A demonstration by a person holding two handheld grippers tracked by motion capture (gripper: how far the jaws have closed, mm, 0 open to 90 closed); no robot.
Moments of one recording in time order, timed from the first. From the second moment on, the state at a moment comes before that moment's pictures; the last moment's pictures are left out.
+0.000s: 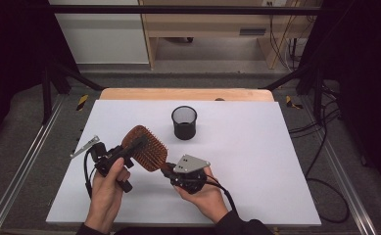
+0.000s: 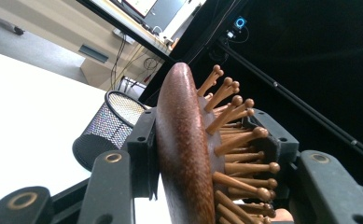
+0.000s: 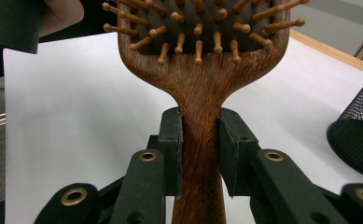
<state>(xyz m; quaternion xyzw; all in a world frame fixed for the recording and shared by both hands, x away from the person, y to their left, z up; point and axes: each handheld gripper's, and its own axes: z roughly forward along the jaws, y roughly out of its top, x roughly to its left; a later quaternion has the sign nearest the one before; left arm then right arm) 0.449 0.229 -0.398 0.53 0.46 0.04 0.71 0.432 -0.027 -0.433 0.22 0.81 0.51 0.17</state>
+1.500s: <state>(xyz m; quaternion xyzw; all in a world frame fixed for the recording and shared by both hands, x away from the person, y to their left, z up) 0.466 0.192 -0.338 0.55 0.43 0.09 0.71 0.430 -0.210 -0.438 0.40 0.71 0.53 0.24</state>
